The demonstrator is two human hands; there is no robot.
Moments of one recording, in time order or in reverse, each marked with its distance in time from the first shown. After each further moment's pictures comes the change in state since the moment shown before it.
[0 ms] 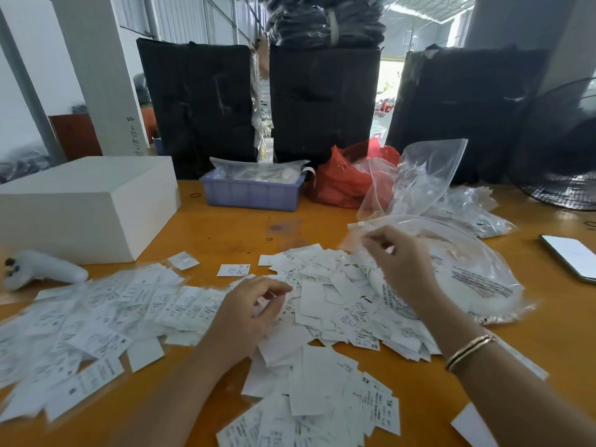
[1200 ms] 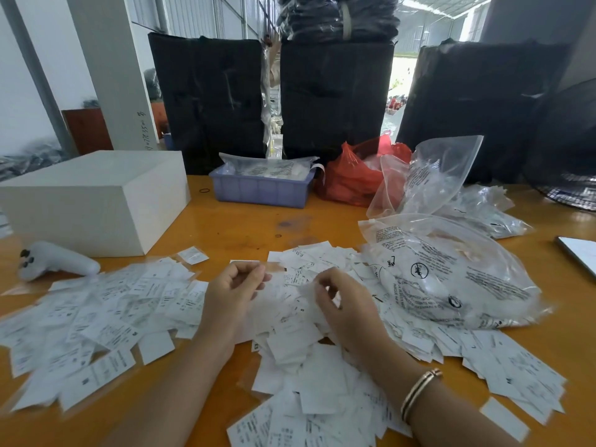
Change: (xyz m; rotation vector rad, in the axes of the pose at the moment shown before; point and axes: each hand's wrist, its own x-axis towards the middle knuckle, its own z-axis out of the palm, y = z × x) left_hand 0.006 -0.009 -0.005 -0.506 0.371 -0.473; right_hand -0.055 -0.021 0.074 0.034 -0.173 -0.121
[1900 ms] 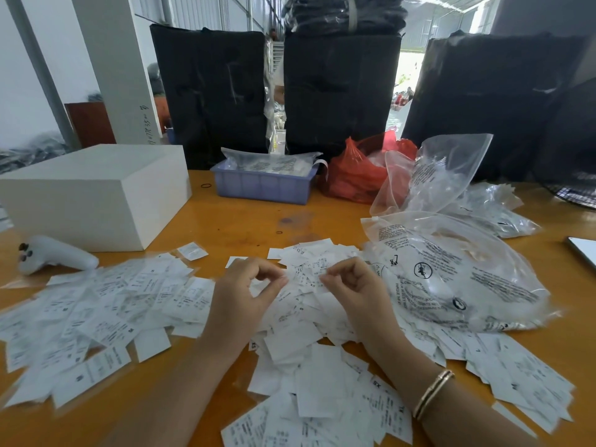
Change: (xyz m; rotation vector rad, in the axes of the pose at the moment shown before) left_hand -0.009 0.008 0.005 0.467 -0.065 0.623; right_hand 0.006 0.003 -0.011 0.581 0.073 0.207
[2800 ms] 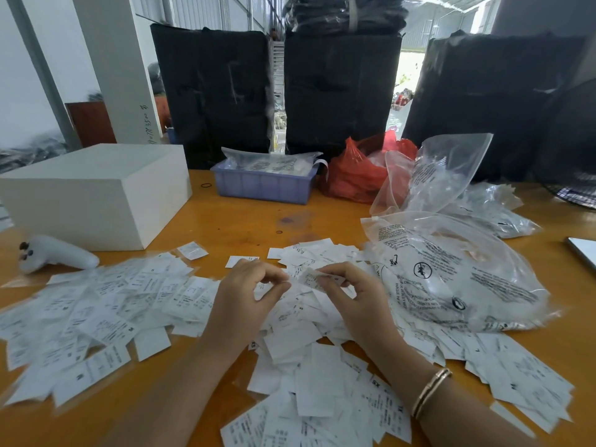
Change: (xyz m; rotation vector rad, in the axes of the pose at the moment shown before) left_hand 0.000 0.003 -0.001 0.080 -0.075 0.071; right_hand -0.003 0.000 0.001 -0.226 0.005 -0.248
